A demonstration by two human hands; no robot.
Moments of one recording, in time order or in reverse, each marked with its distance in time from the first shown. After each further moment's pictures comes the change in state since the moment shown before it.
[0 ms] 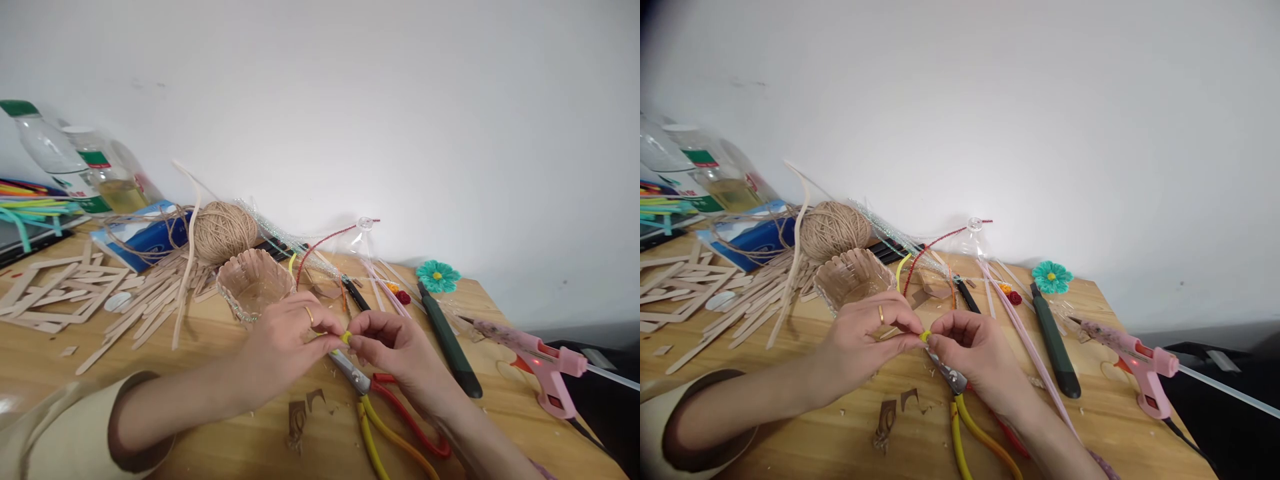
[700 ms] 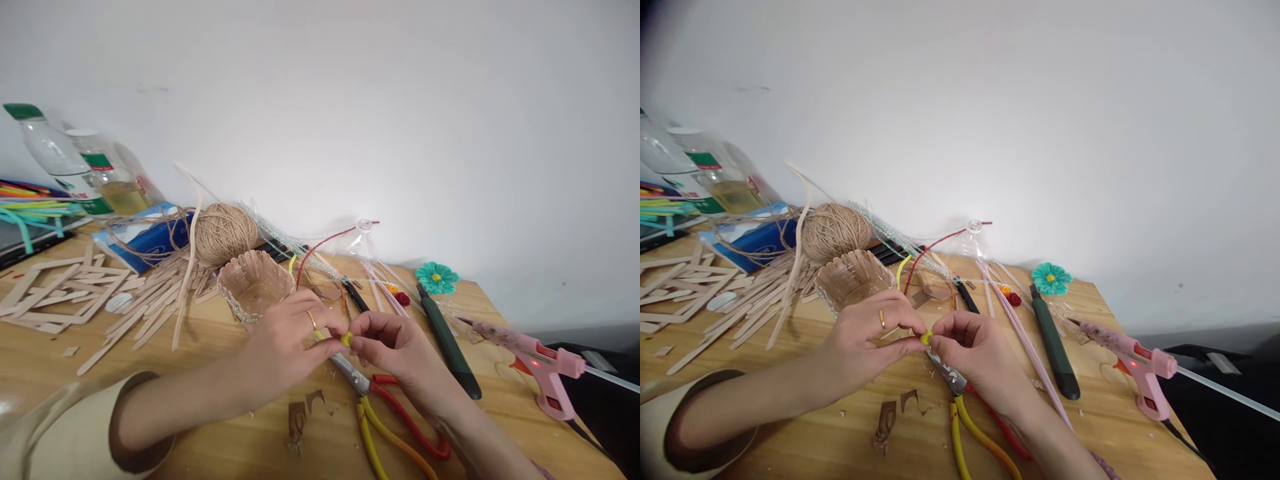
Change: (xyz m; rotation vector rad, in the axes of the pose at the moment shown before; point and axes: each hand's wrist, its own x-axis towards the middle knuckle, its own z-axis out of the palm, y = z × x) left_hand 0.003 0.003 -0.001 0.068 0.025 0.183; right_hand -0.002 -0.002 -0.001 0.039 -0.027 0.012
